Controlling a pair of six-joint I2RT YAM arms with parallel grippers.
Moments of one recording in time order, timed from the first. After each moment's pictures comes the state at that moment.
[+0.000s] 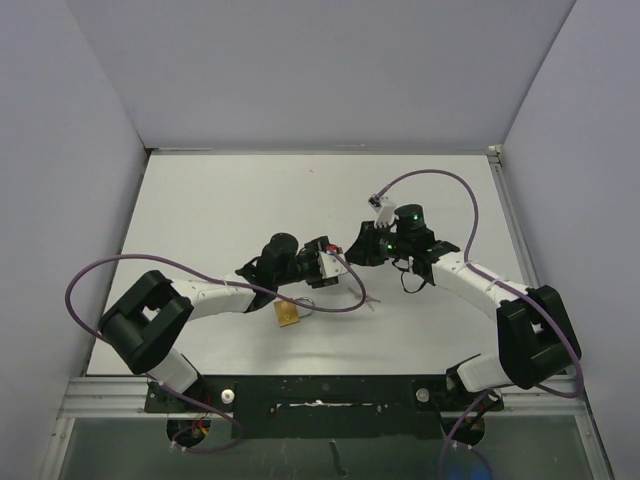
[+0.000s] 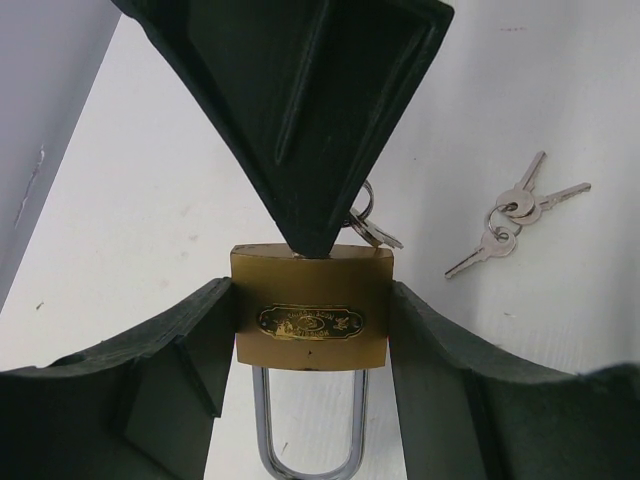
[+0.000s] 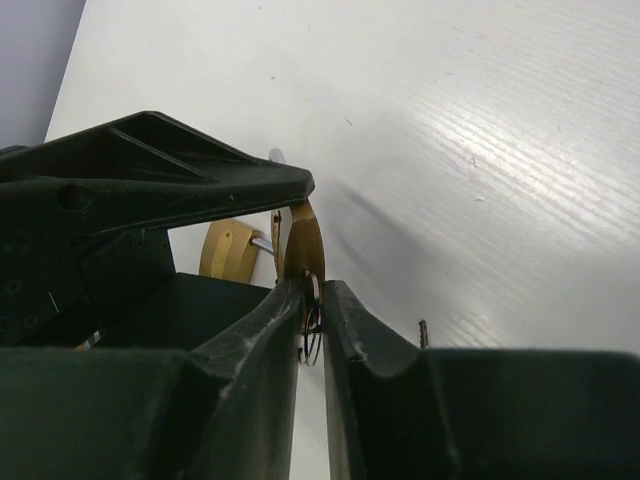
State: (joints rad) left arm -0.78 1.58 0.72 0.54 0.33 0.58; right arm 0.43 1.42 0.81 0.00 -0.54 0.39
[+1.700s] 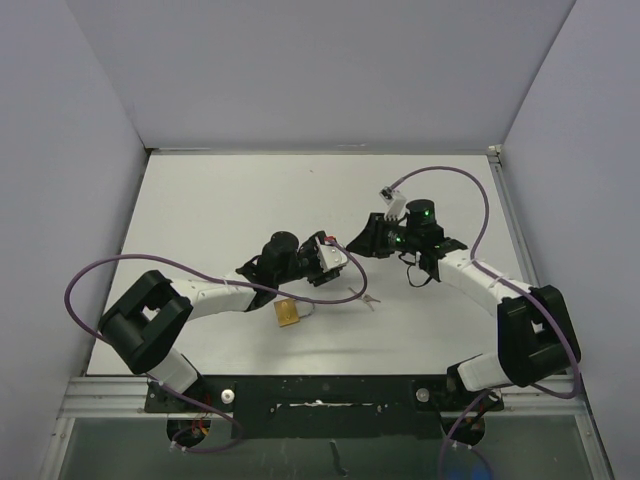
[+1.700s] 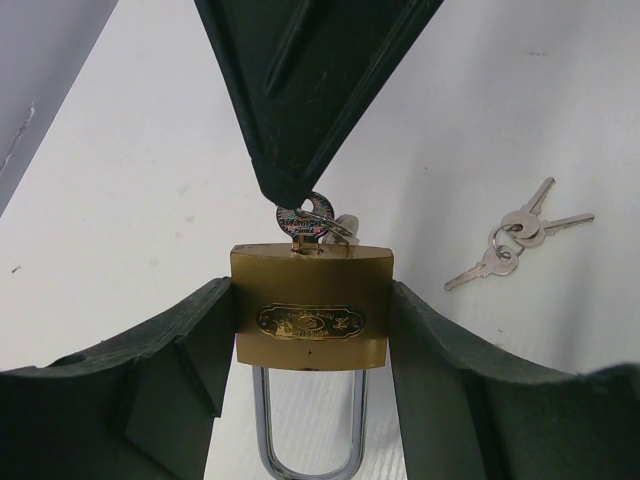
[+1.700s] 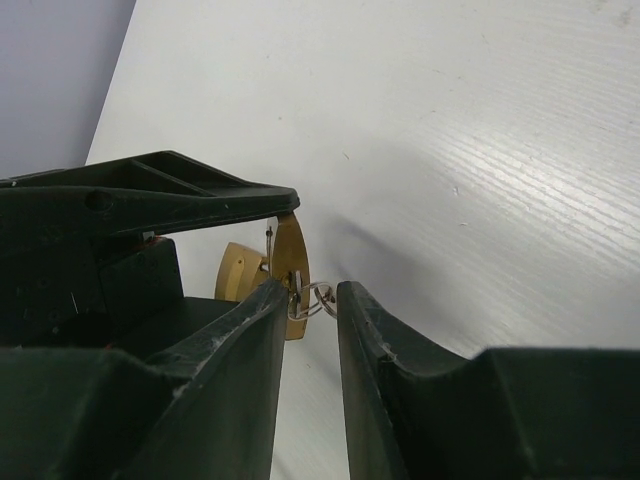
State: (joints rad) left arm -0.78 1.58 0.73 0.53 0.27 0.45; right arm 0.36 1.42 0.81 0.07 -0.60 0.45
